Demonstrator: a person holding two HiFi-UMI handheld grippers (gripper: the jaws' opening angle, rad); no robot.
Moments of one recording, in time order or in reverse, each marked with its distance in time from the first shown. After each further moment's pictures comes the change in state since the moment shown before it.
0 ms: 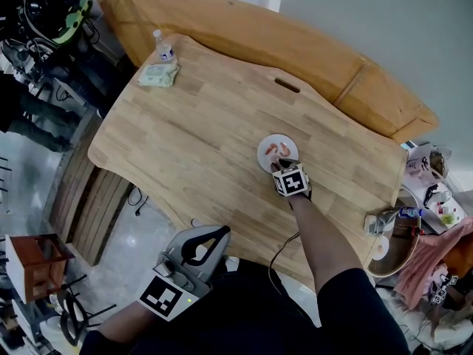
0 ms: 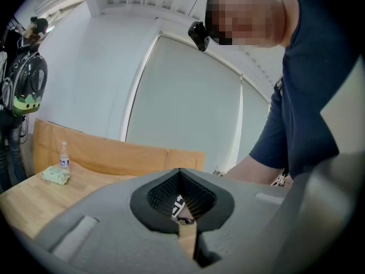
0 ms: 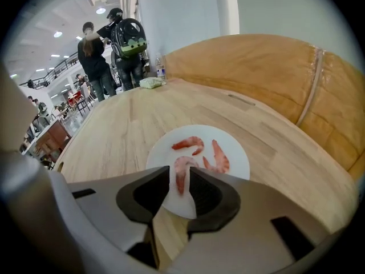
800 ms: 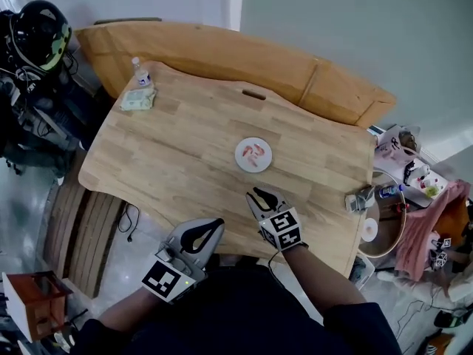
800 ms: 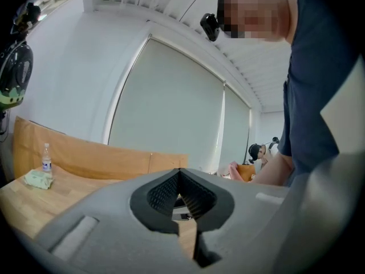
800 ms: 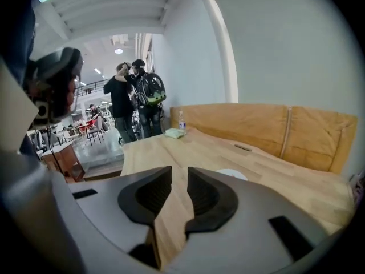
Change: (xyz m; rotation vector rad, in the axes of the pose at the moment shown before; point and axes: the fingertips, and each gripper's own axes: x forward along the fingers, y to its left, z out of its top) left arm -0.032 -0.029 0.002 0.034 -0.060 -0.171; right arm -0.218 0.145 0.038 0.022 -0.425 0.045
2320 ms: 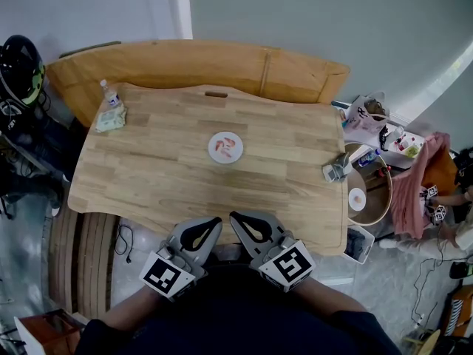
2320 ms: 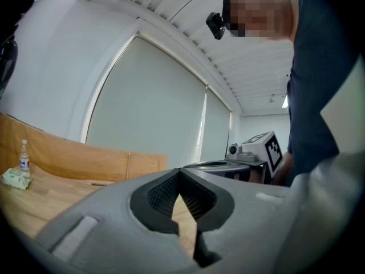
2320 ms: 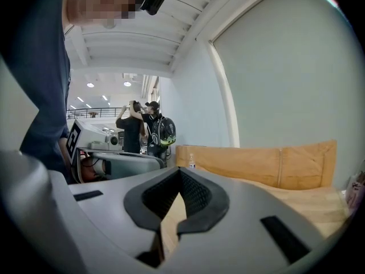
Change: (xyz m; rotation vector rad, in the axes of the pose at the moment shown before) left arm -0.014 -0.068 -0.007 0.037 -0.013 -0.201; right arm -0.165 0.122 0.095 -0.014 -0.370 -0.020
